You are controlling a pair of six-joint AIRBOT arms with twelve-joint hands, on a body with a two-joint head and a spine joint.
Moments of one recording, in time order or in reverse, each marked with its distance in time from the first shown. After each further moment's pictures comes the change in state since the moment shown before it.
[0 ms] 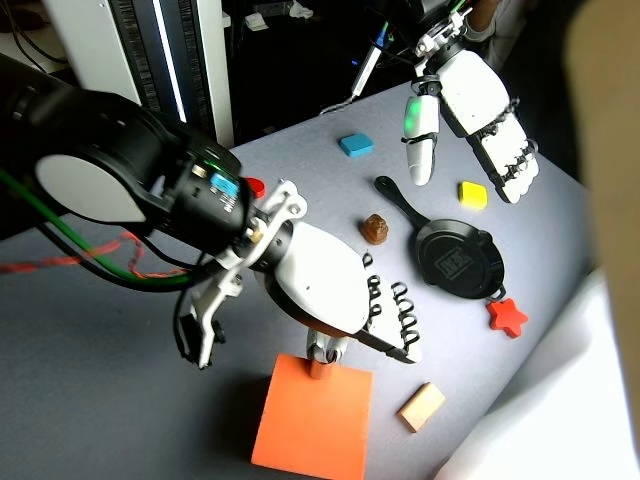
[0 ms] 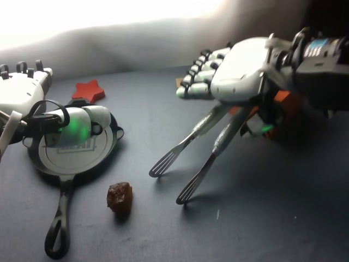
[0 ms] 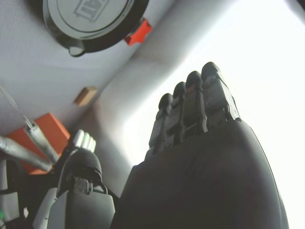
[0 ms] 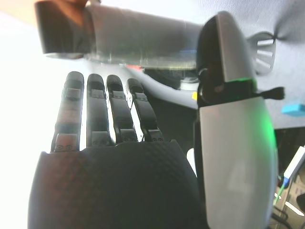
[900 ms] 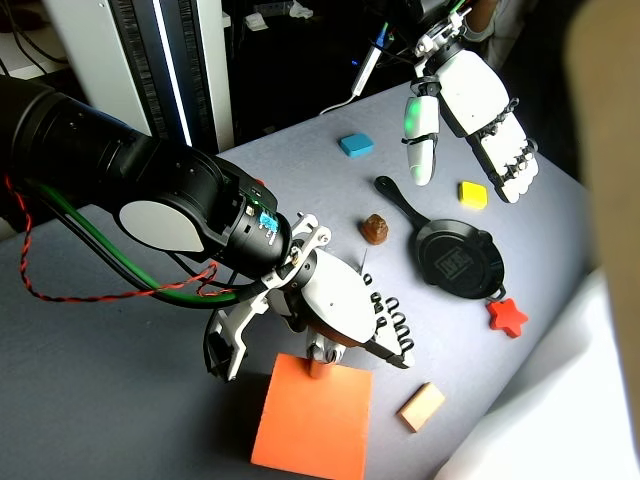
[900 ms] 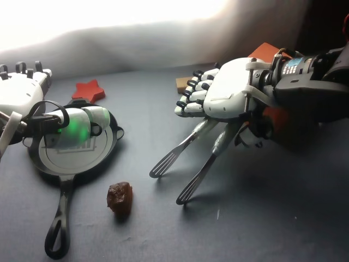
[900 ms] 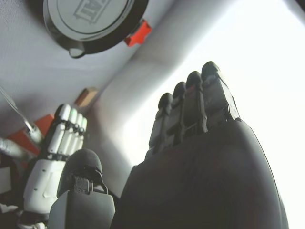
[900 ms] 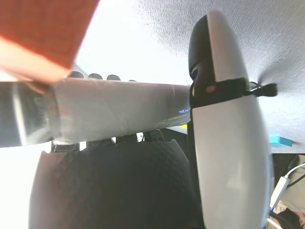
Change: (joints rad) left arm 0.003 0.000 -0.002 0.000 -0.006 0.005; right arm -0.042 -0.082 0.075 0.003 -0.030 -0.069
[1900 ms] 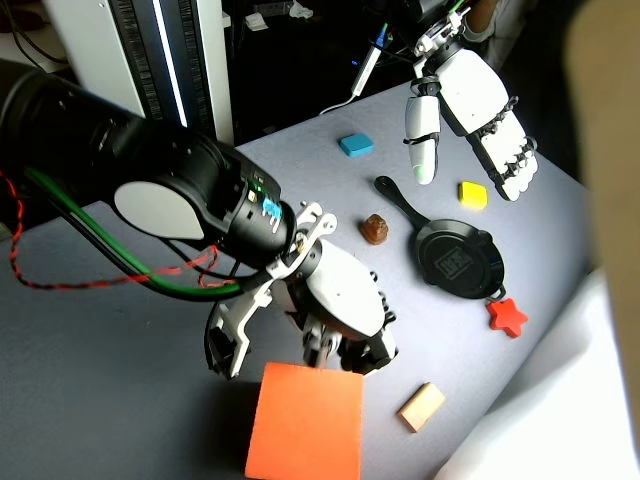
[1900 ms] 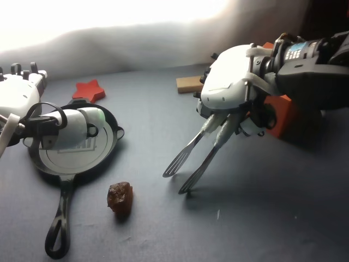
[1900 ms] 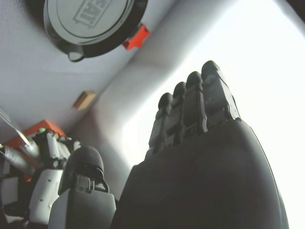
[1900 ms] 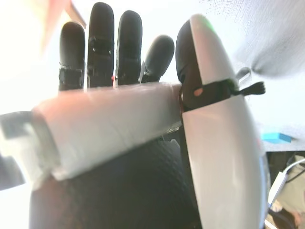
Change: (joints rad) left arm 0.004 0.000 -0.006 -0.003 -0.027 0.000; right arm 0.079 0.059 -0.083 0.002 -0.060 0.001
